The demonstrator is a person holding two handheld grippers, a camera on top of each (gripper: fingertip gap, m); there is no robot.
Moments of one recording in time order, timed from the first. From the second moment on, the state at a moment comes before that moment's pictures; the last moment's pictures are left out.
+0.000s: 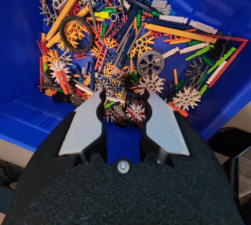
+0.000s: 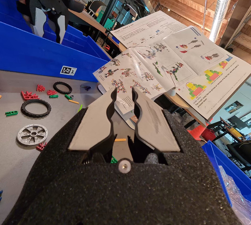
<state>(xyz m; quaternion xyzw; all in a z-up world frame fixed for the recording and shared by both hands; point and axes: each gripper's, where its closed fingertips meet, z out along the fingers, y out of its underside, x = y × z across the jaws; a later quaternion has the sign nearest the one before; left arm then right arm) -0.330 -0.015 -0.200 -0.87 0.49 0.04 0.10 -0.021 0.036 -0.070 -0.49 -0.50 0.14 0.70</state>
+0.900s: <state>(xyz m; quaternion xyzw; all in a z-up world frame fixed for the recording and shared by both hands) -0.340 -0.025 -0.208 -0.87 0.49 0.05 0.03 -0.022 0.035 -0.073 -0.49 -0.51 0.14 0.70</state>
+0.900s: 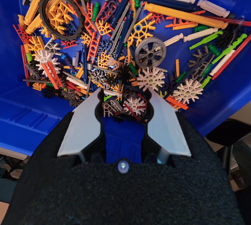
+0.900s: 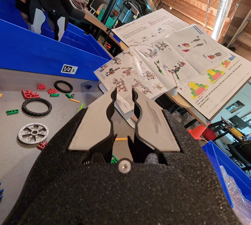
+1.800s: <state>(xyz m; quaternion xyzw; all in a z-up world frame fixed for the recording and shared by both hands) -0.370 -0.048 -0.216 -0.87 0.47 0.07 -0.12 -0.021 0.036 -0.072 -0.49 -0.51 0.13 0.70</state>
